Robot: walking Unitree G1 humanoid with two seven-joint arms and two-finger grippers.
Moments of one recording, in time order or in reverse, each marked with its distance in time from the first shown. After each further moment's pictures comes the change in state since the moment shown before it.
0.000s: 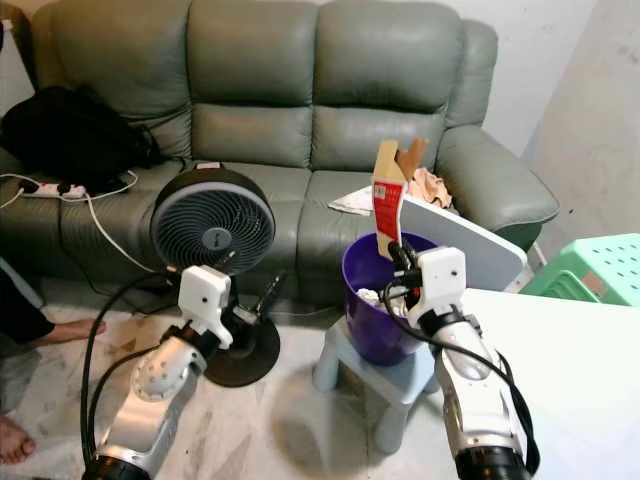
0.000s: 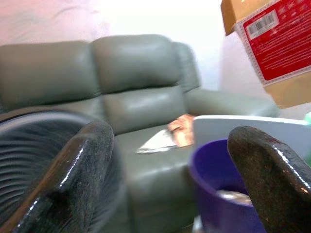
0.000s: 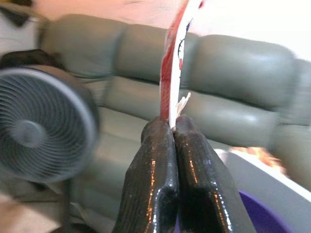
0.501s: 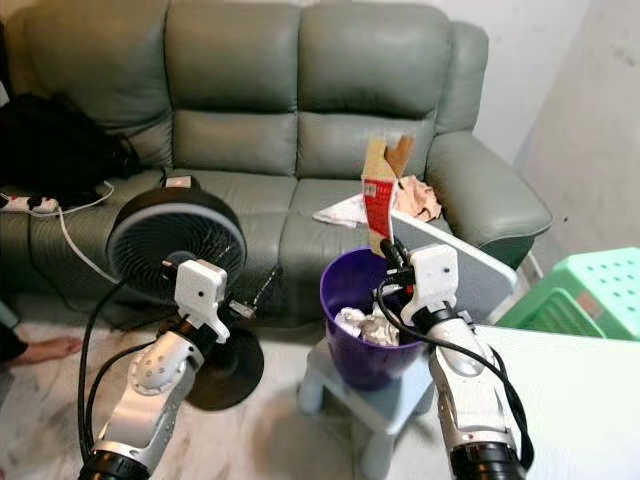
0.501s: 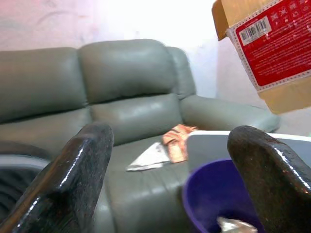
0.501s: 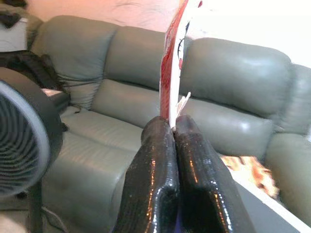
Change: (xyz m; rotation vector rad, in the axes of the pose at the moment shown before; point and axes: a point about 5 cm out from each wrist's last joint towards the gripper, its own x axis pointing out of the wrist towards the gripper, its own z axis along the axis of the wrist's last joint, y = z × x) left arm 0.004 -0.003 0.003 -0.006 -0.008 -0.008; right arm 0.002 -0.002 0.000 -0.016 -0.001 0.024
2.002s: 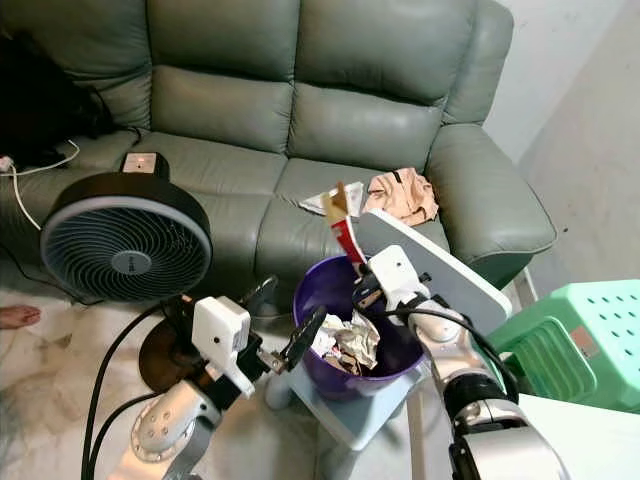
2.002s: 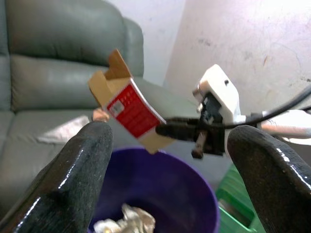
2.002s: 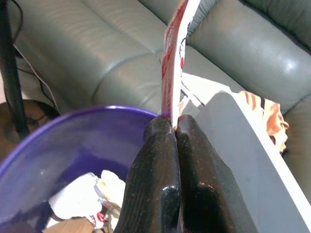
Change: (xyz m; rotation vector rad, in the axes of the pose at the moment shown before) left arm -0.044 -0.080 0.031 -0.224 0.017 -0.193; right arm 0.034 -0.021 -0.041 -0.236 0.322 0.147
